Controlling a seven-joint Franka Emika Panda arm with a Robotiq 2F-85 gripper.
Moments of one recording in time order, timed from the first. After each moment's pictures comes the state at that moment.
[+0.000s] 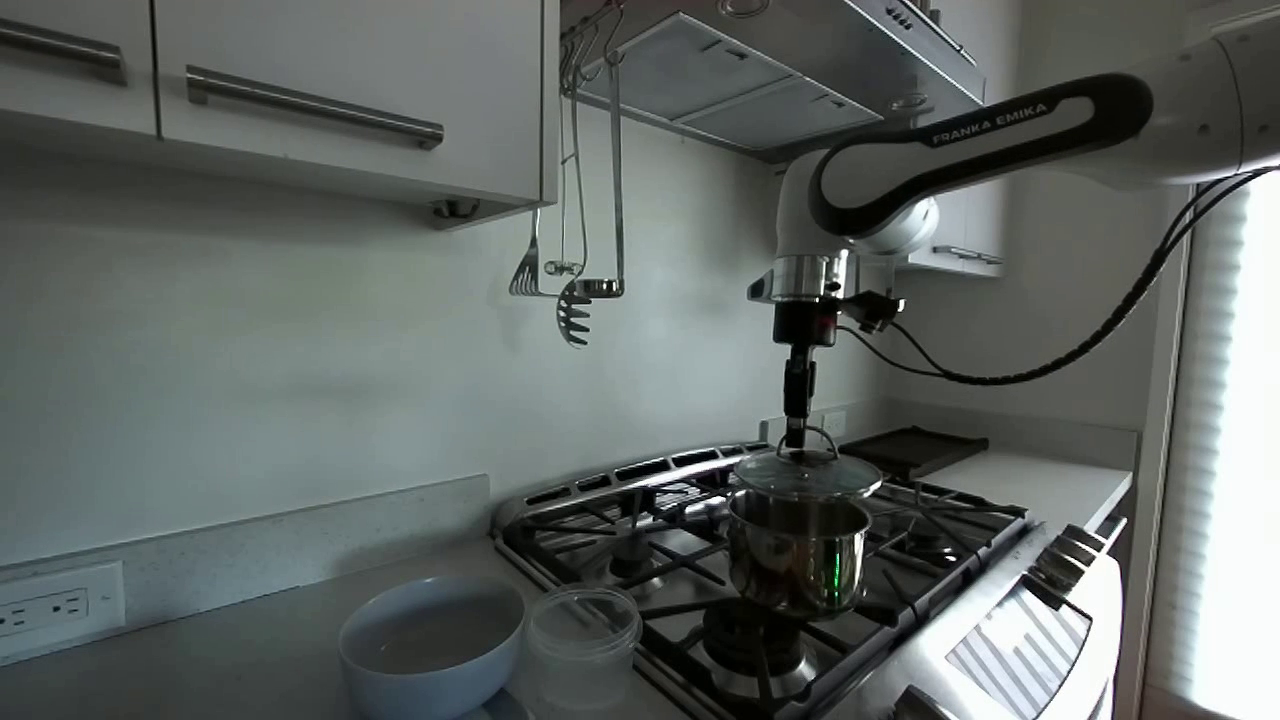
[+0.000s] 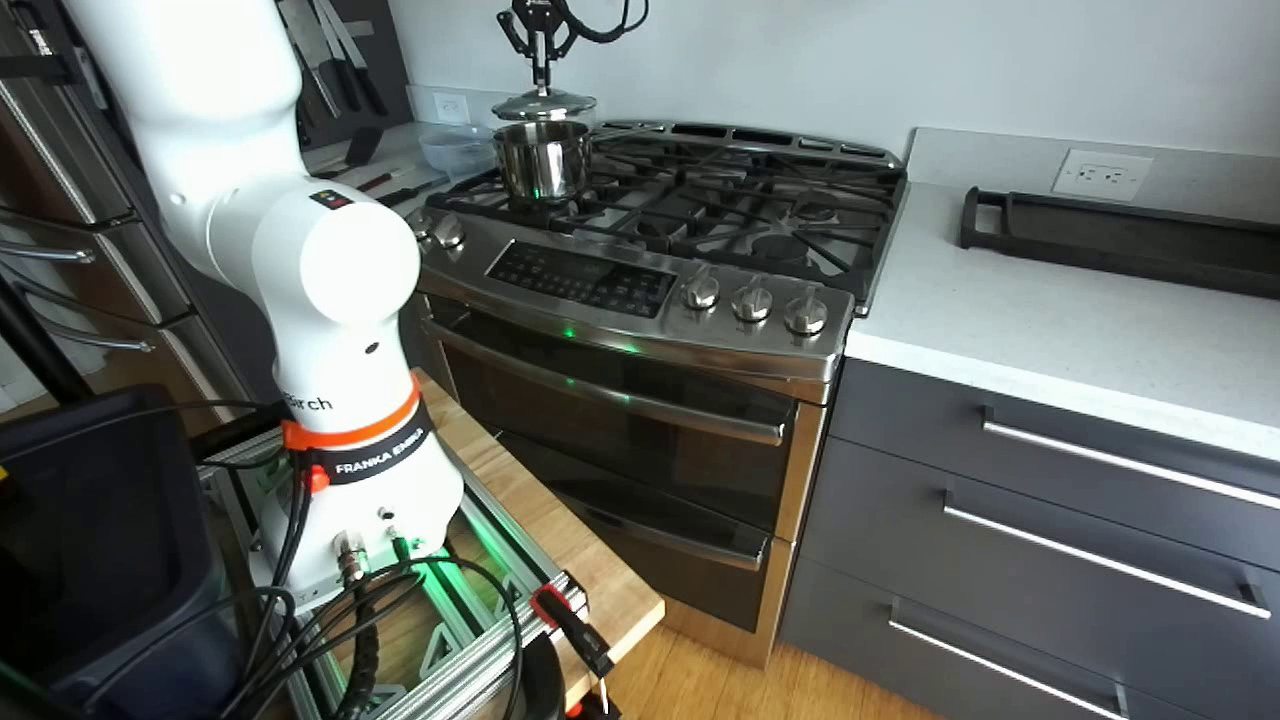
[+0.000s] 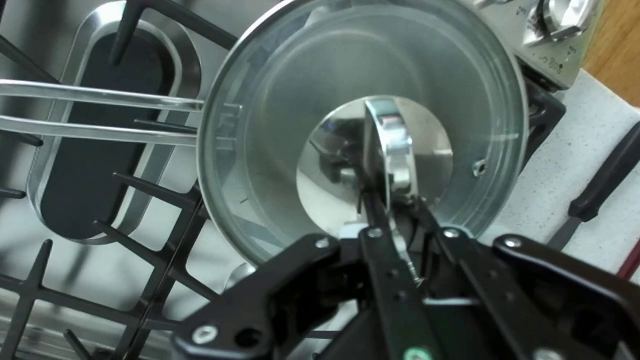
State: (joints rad) arm 0.27 -0.03 0.25 -1.80 0.11 1.78 -0.36
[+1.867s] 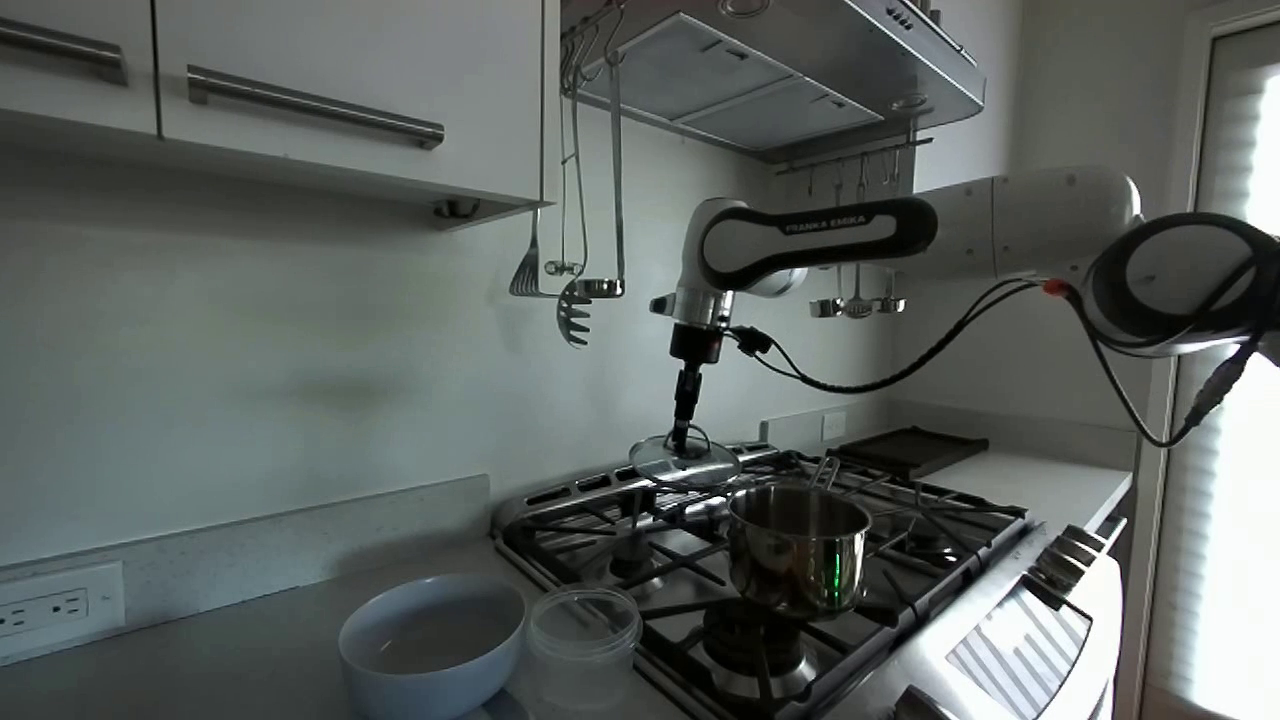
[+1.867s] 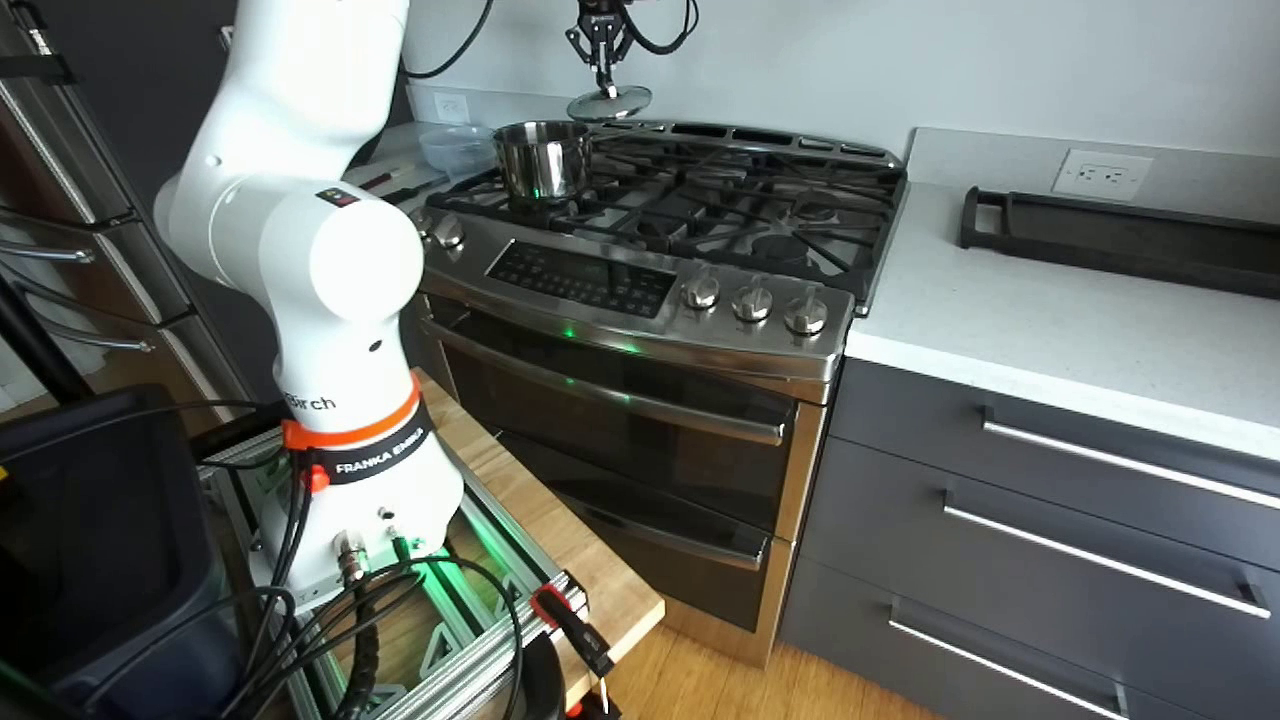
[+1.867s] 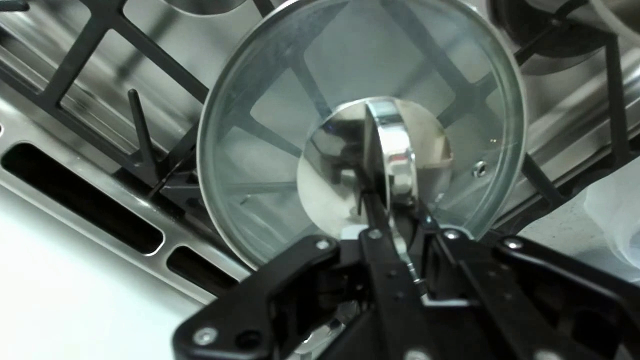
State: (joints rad) arm 0.32 0.56 0.28 -1.09 -0.10 1.80 -0.57
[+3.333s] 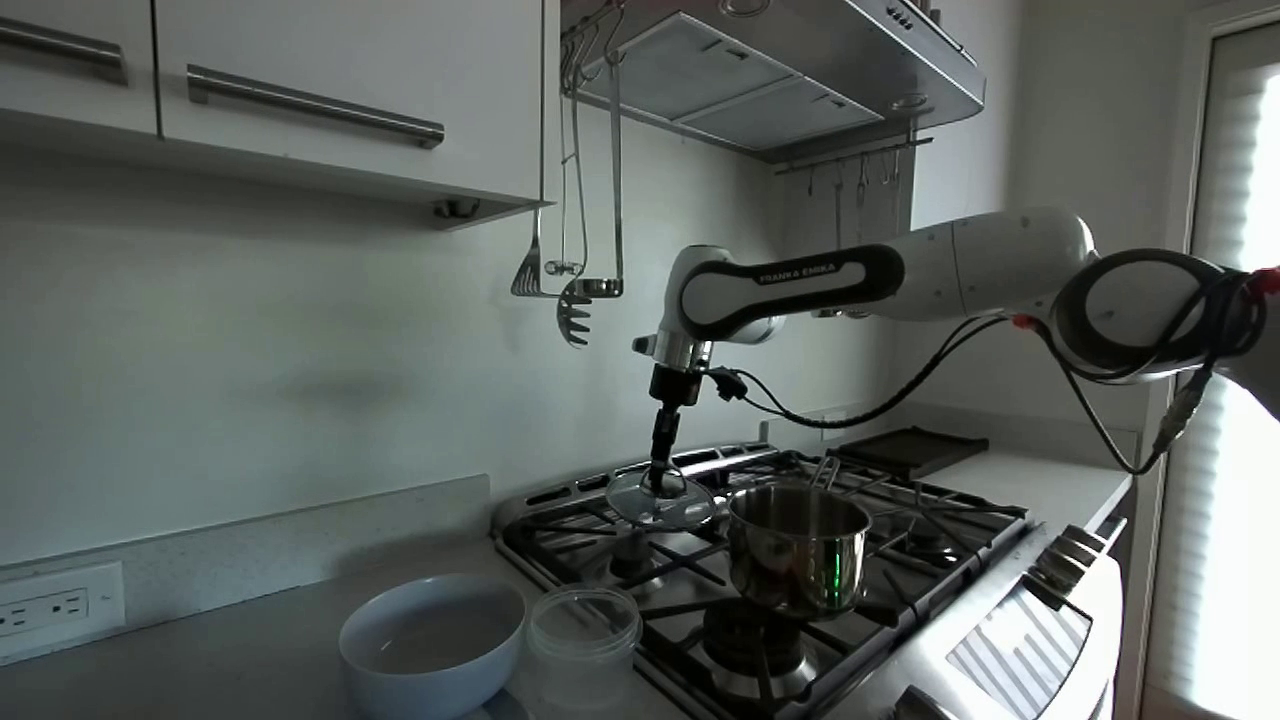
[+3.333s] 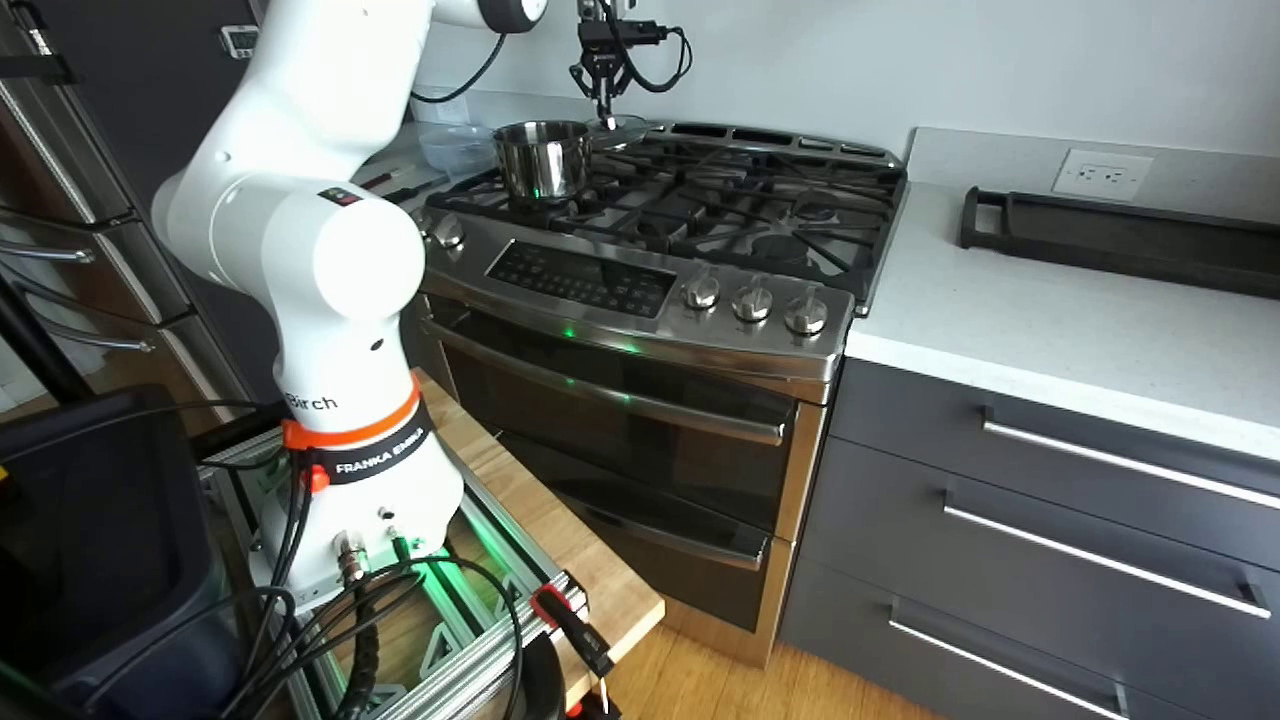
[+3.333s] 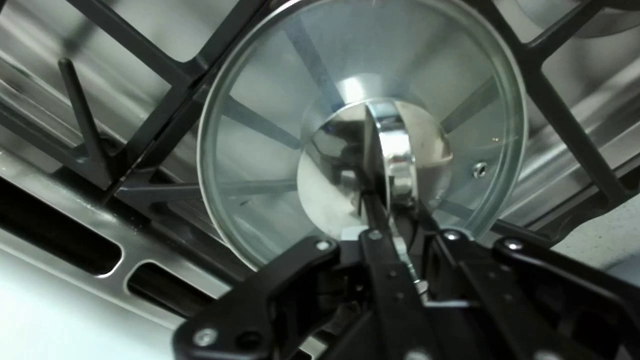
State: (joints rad) arm 0.34 0.67 0.28 -1.08 -0.10 1.92 -0.55
